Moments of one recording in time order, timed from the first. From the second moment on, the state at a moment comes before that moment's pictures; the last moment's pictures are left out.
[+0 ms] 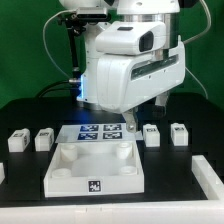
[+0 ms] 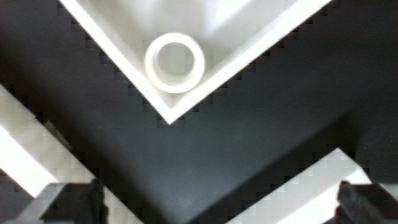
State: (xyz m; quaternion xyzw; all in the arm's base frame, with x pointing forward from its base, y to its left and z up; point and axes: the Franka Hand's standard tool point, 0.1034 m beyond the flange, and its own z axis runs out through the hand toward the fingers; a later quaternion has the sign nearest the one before) arm 0.565 0.056 0.112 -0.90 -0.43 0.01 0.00
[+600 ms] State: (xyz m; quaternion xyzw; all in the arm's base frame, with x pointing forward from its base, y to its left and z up) arm 0.565 0.056 0.112 -0.90 -0.43 0.01 0.00
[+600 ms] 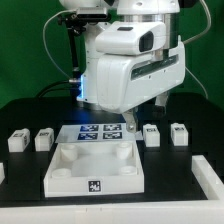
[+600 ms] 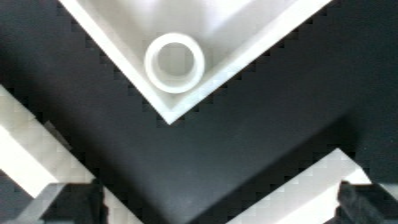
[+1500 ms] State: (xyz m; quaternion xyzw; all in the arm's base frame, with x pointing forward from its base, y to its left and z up) arm 0.556 0.043 0.106 -0.87 -0.49 0.01 0.00
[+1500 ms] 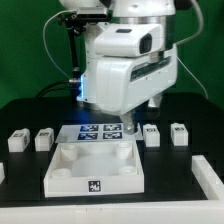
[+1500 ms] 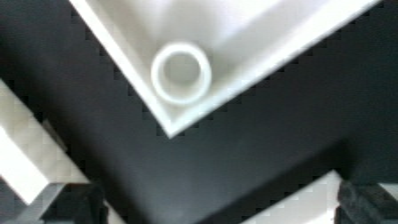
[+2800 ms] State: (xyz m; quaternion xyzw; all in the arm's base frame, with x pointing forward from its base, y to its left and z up) arm 0.445 -0.055 0.036 -0.67 -0.74 0.05 0.06
